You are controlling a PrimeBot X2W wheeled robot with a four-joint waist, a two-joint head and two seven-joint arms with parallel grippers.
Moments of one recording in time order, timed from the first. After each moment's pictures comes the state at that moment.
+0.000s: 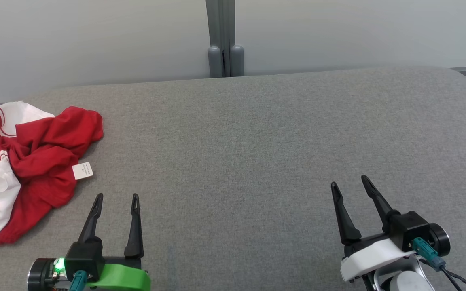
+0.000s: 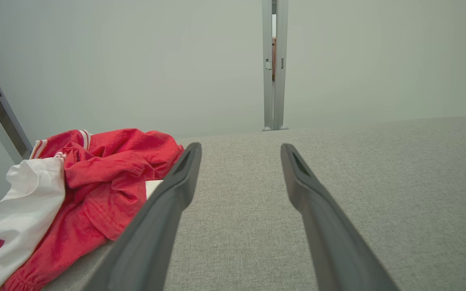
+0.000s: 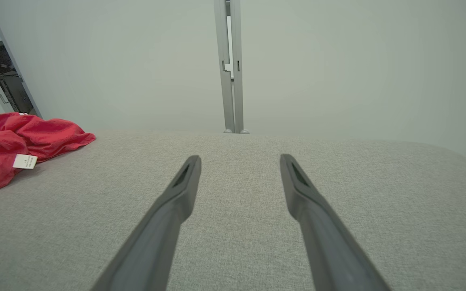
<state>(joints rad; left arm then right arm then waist) 0.03 0.05 -0.07 0.12 -0.06 -0.03 -0.26 -0.03 -0.05 0.12 0.16 0.09 0.13 -0.26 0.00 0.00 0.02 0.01</state>
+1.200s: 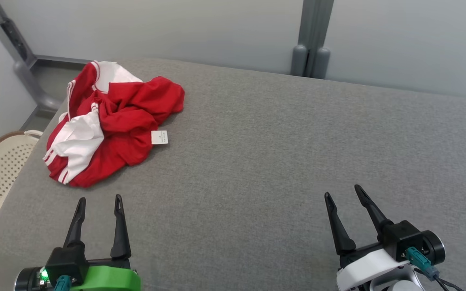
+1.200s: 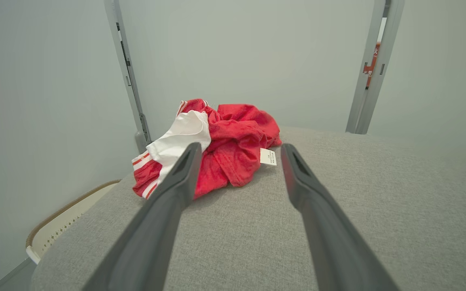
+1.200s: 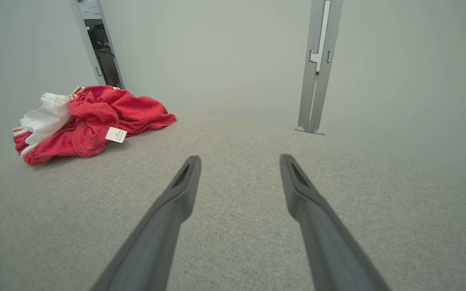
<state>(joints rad) 0.05 0.05 -0.03 0.10 -0.11 0.00 -0.26 0.01 -0.05 0.15 0.15 0.07 0.13 -0.26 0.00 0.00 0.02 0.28</state>
